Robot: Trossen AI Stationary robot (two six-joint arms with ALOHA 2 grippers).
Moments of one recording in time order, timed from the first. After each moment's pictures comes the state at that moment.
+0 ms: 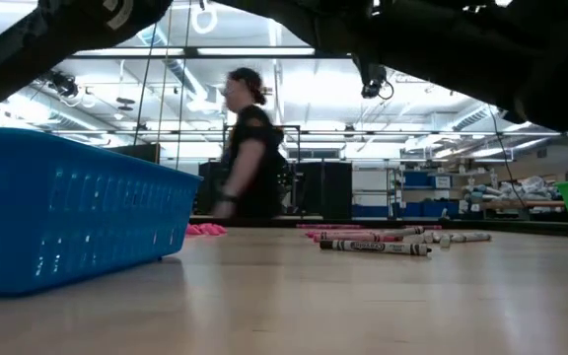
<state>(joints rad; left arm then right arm) -0.20 2.60 2.24 -0.06 0.10 0.45 0.72 1.24 0.85 -1.42 1.18 1.55</state>
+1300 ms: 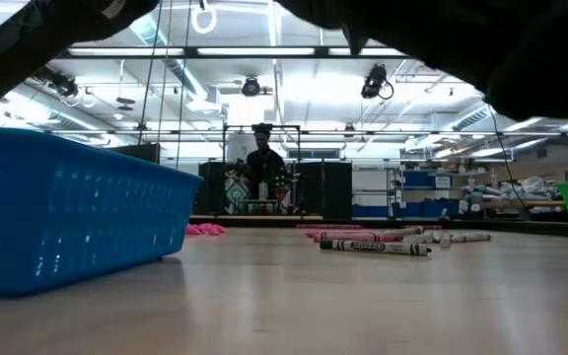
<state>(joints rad) -0.20 2.54 2.24 -0.20 0.04 0.55 0.75 1.19 0.84 -1.54 1.20 1.67</state>
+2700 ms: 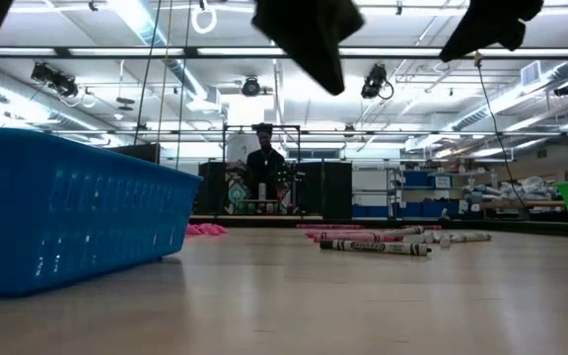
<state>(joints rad) -0.28 2.03 1.83 -0.90 -0.12 0.28 0.47 1.07 0.95 -0.83 0.72 0.76</state>
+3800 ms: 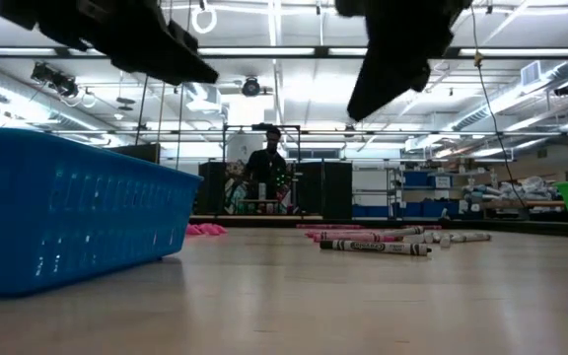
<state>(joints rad) -0.33 1.23 0.61 0.17 -0.32 0.09 0.38 1.71 1.24 -0.57 0.34 0.58</state>
